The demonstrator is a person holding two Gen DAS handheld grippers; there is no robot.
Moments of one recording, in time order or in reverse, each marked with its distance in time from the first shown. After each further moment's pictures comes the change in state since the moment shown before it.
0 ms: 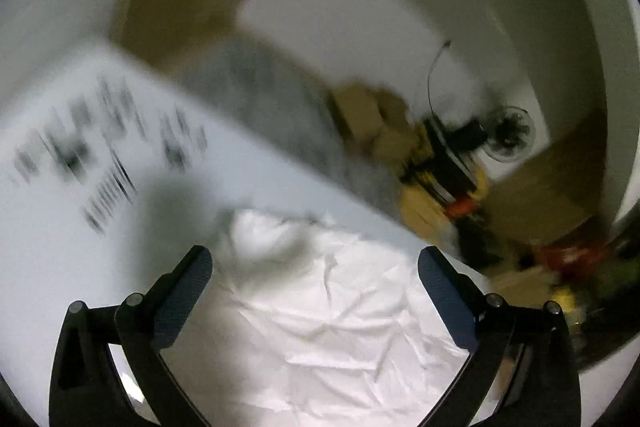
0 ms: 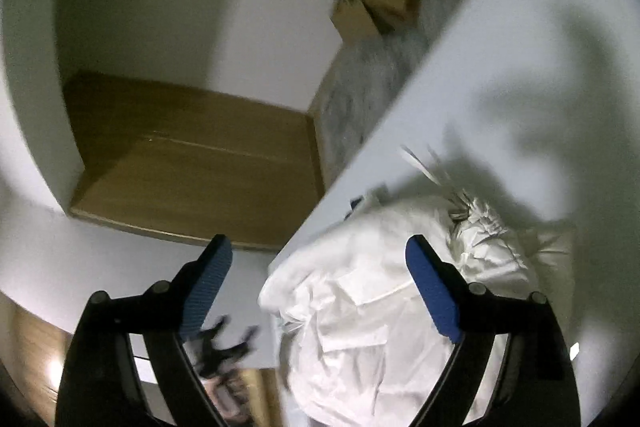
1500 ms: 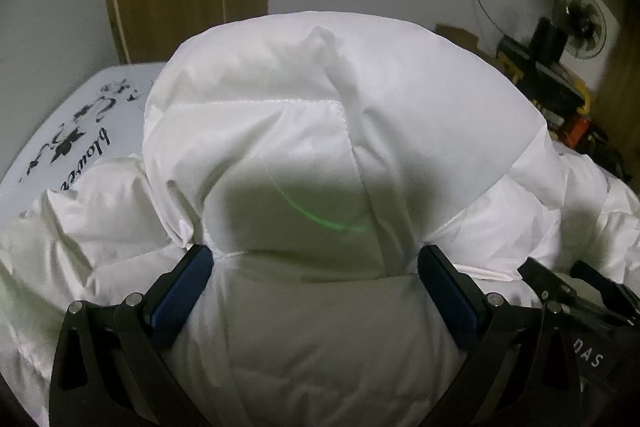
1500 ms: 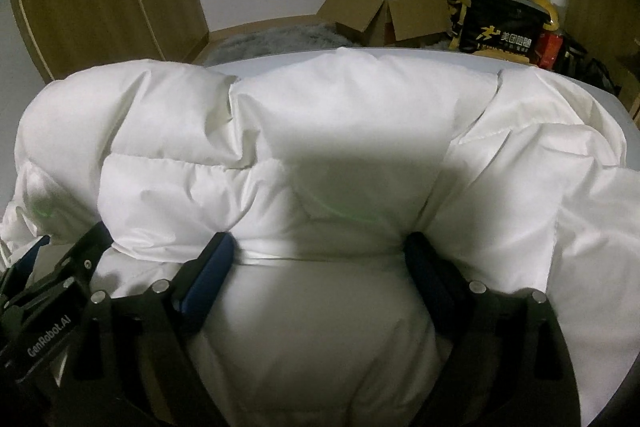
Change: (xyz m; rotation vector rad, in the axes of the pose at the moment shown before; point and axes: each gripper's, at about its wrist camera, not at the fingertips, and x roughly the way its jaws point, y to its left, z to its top) left arm 0.175 -0.020 -0.140 0.263 0.077 0.397; right arm 0.250 0.020 -0.158 -0.681 0.106 -0.712
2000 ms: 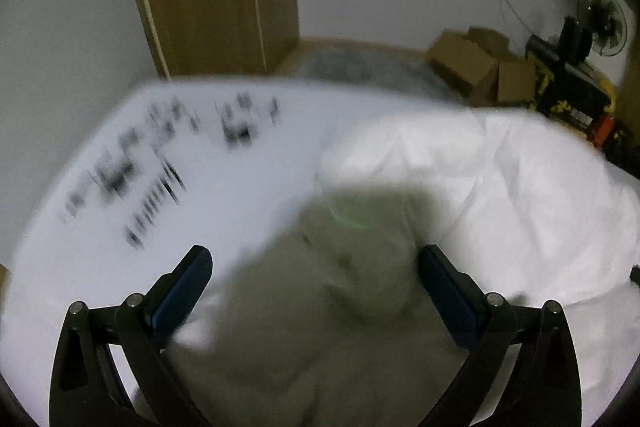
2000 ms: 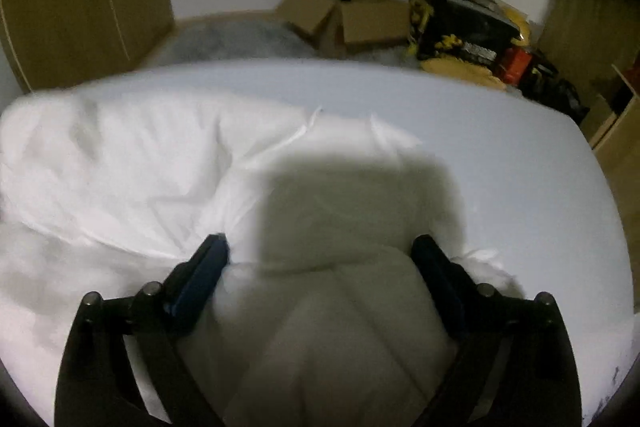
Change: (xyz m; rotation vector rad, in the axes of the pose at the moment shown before) left arm 0.015 0.081 0.025 -0.012 -0.005 0.075; right arm -0.003 -0.100 0.022 -0.021 -0.052 -0.142
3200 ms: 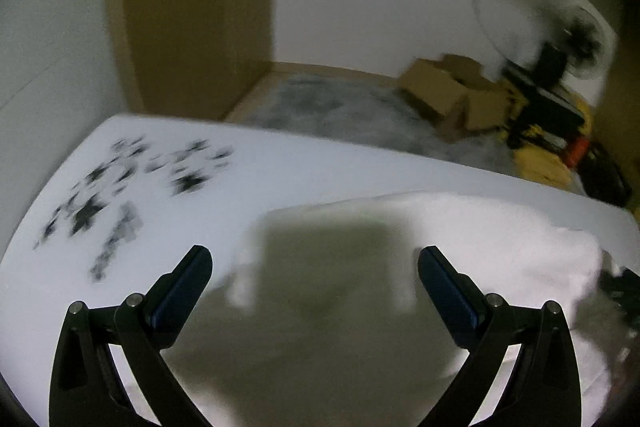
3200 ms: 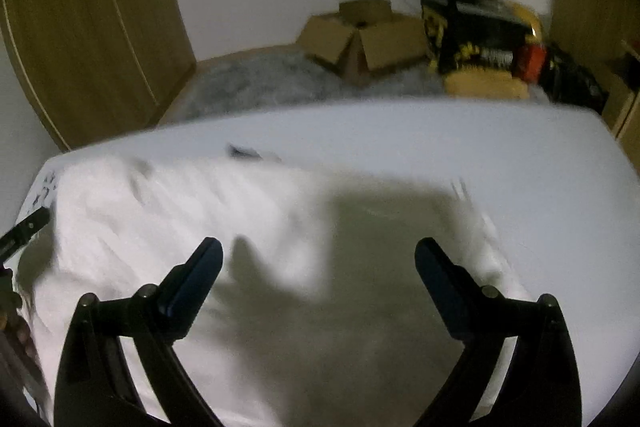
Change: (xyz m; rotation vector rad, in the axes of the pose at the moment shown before) left arm -0.026 -0.060 0.041 0.042 -0.094 -0.081; right arm -0.012 0.041 0.035 0.052 -0.050 0.083
